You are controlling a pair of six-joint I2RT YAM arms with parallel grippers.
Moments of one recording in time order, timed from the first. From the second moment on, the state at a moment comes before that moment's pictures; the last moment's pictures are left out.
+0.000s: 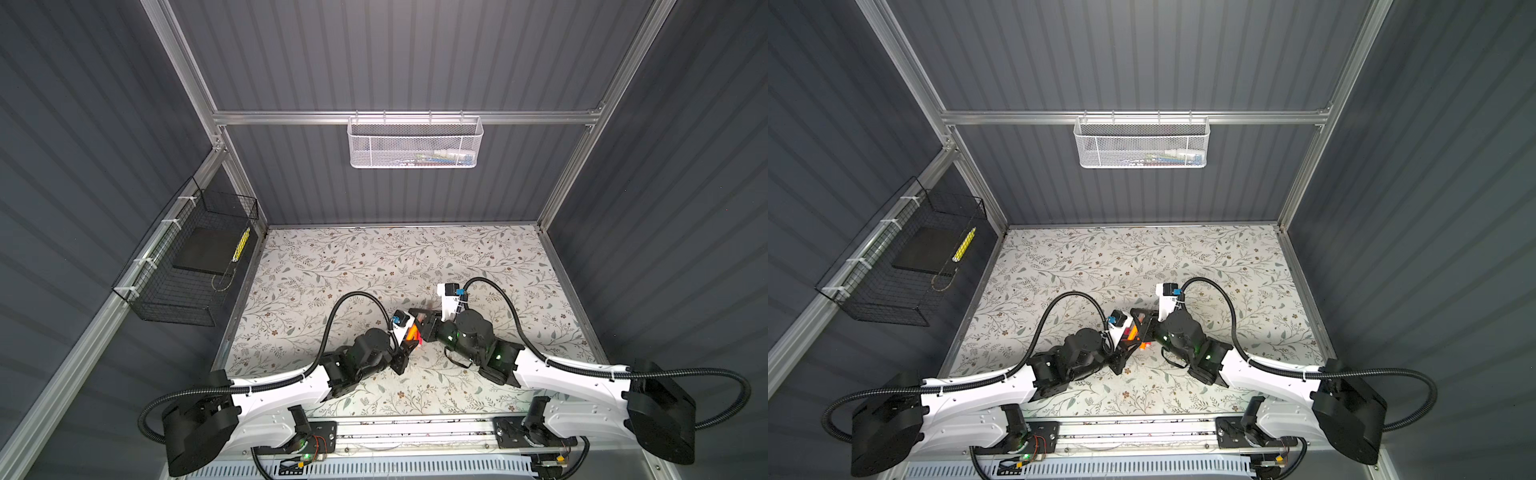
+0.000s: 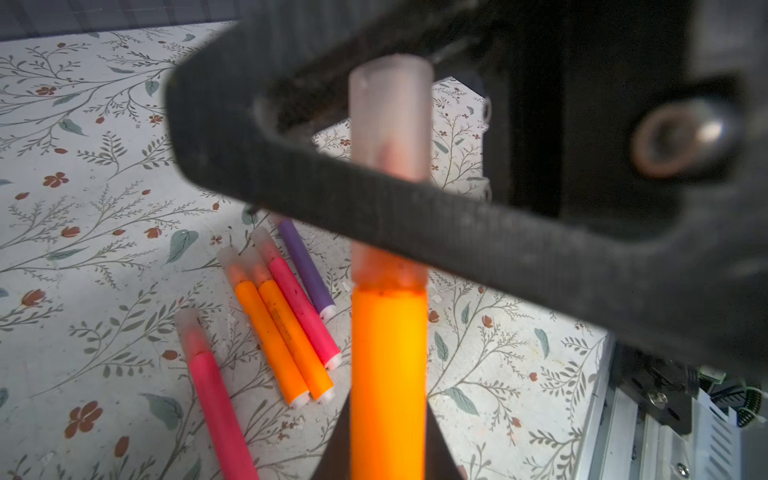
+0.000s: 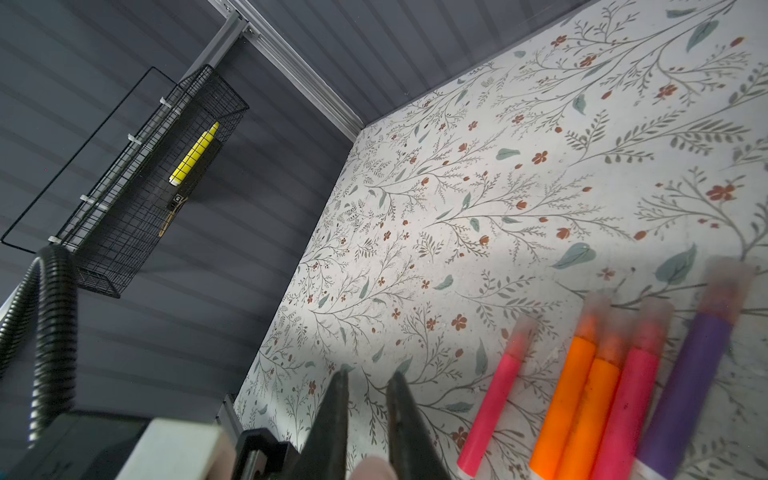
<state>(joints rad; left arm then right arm) -1.07 1.18 0.49 0.24 -0.06 -0.28 0.96 1.20 0.55 0.41 0.13 0.82</state>
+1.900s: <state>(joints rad) -0.80 1.32 0.52 0.01 -0.18 -0.55 1.01 0.66 0.34 0.02 0.66 0.89</state>
